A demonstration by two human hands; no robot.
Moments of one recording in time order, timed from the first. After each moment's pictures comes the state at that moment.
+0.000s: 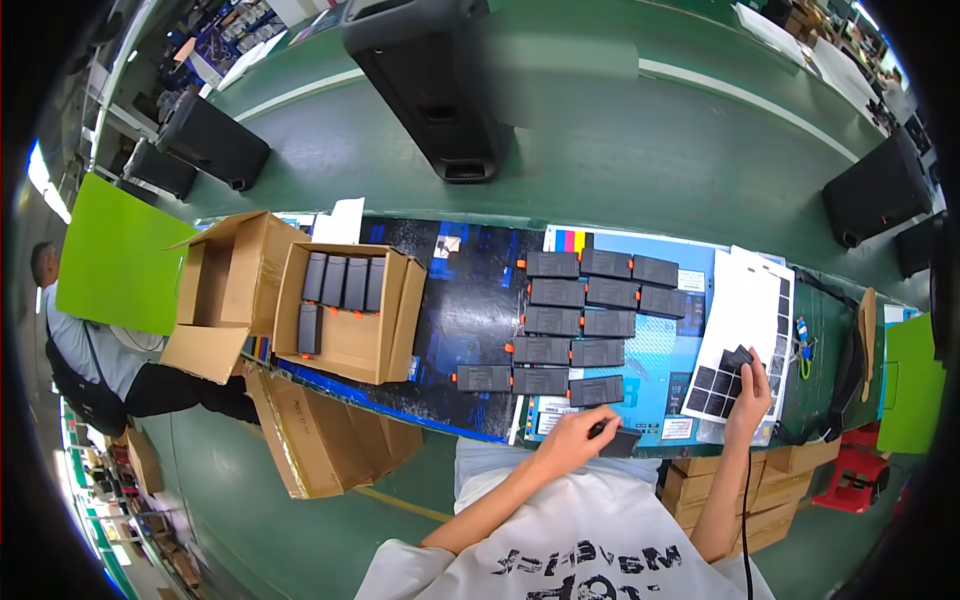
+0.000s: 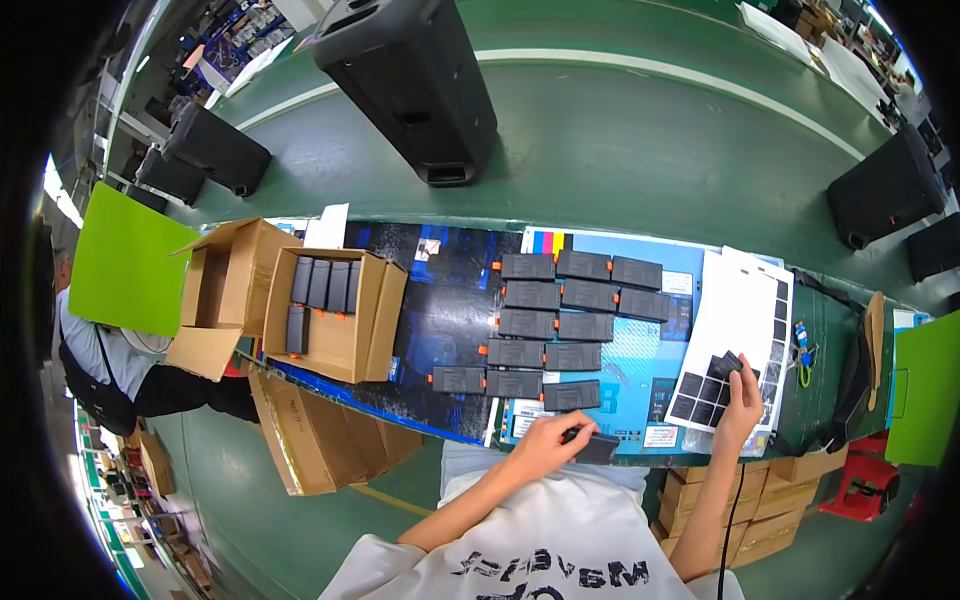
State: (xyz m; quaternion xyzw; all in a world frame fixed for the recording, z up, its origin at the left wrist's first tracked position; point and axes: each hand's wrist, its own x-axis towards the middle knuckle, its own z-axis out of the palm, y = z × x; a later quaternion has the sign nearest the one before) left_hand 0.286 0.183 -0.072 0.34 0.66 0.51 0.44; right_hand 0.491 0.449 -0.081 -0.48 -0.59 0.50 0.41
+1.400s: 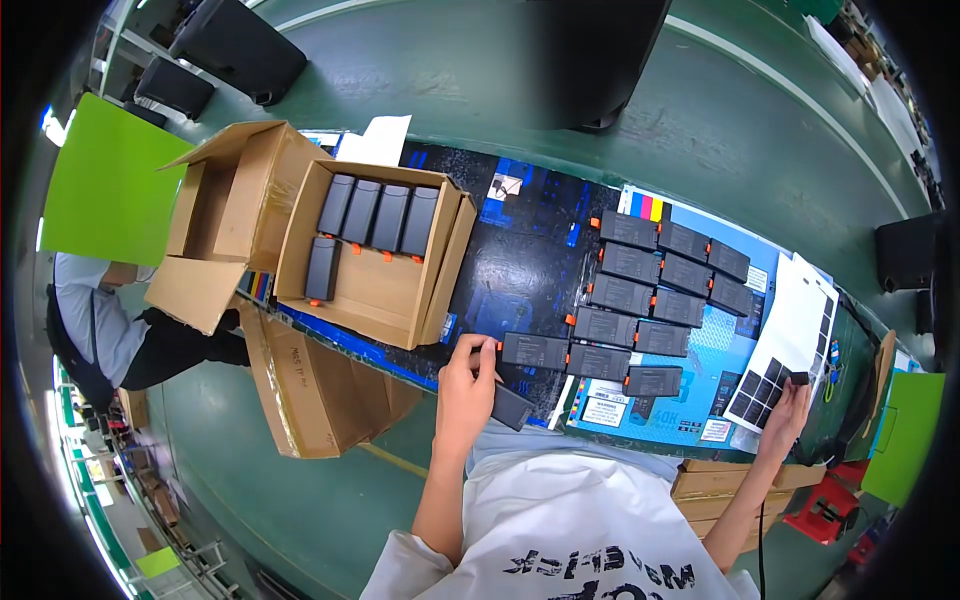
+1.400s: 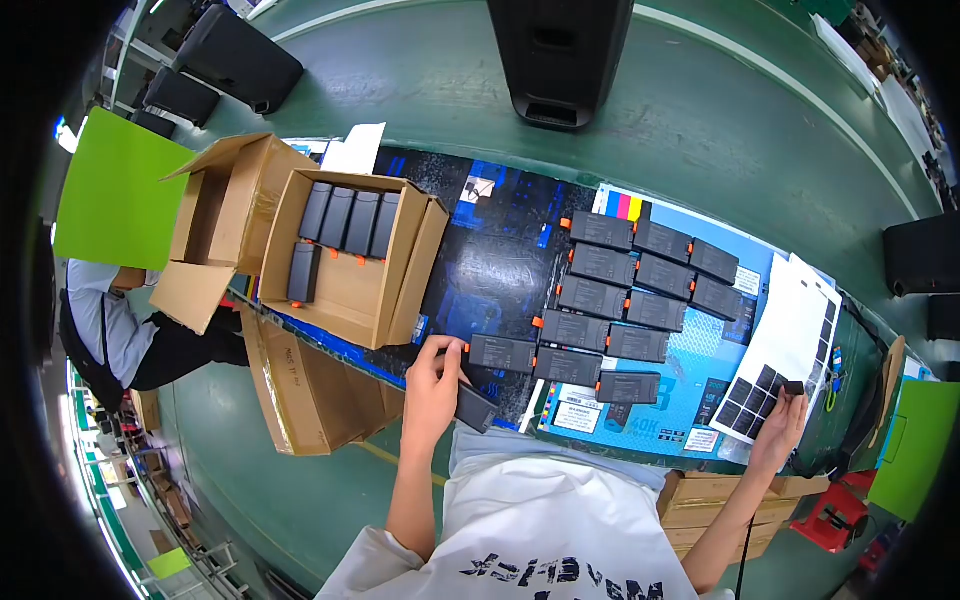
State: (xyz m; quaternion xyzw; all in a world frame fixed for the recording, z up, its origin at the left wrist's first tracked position) left_hand 0.161 0.068 -0.039 0.02 0.85 0.48 0.22; right_hand 0.550 0.488 -0.122 -0.30 -0.48 0.67 0.47
